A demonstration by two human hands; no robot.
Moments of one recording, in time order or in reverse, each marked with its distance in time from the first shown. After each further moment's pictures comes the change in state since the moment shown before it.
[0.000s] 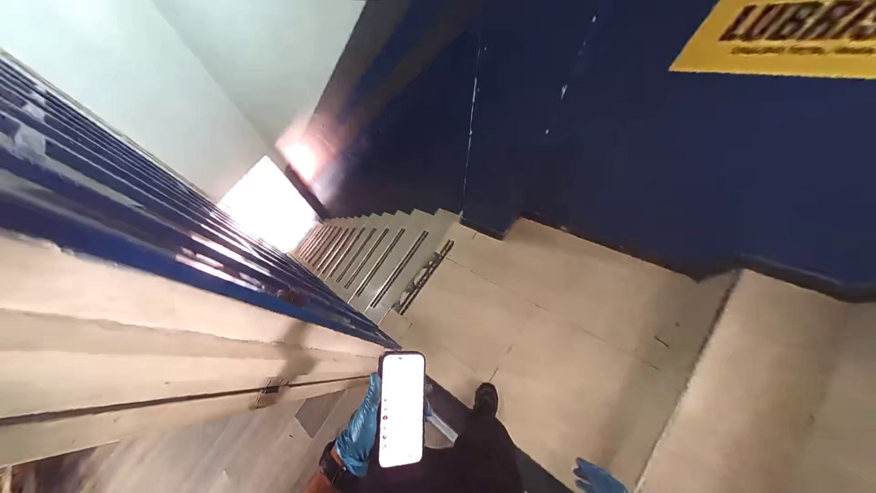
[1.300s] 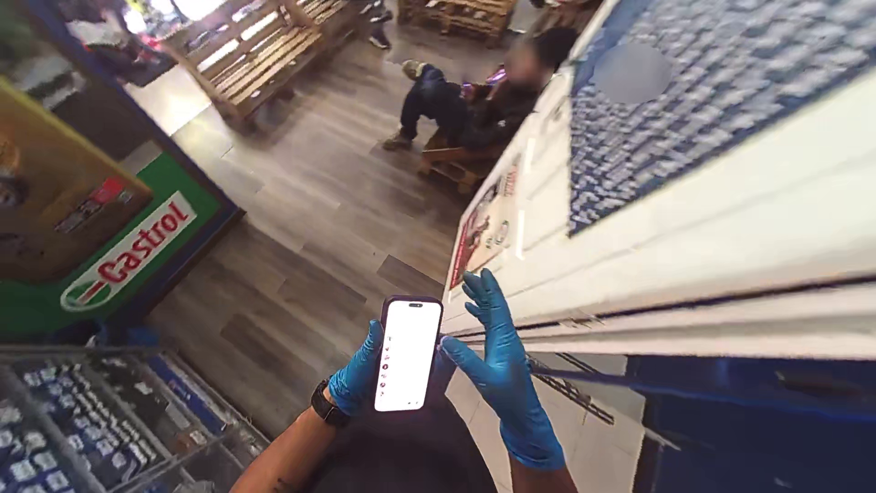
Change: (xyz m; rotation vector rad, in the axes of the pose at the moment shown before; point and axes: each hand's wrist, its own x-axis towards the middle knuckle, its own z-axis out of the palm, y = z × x) left_hand -0.399 -0.110 0.028 -0.347 0.682 1.179; right_hand -0.488 -0.207 0.374 -0.465 -1.704 -1.381
